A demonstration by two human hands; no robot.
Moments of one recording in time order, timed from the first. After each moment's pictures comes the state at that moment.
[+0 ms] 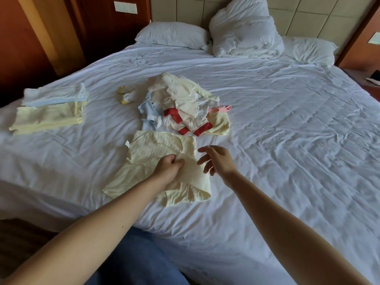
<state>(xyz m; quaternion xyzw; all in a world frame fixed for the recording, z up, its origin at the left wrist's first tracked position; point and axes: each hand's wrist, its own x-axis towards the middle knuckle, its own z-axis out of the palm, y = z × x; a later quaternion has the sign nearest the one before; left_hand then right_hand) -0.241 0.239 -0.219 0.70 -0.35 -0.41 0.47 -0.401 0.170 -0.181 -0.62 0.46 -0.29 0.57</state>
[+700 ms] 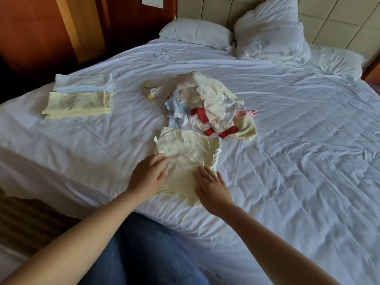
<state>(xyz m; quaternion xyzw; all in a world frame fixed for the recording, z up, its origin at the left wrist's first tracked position) -0.116 0.320 -0.265 0.71 -0.65 0.04 0.26 -0.344 0.229 -0.264 -0.92 0.36 -0.03 0.13</state>
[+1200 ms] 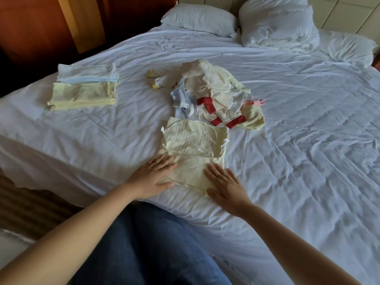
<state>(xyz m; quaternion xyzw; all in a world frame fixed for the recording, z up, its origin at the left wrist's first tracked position) -0.090 0.345 -0.283 0.69 -0.71 -0.14 0.05 -0.376 0.230 -0.283 -0.94 0.29 -0.05 0.15</state>
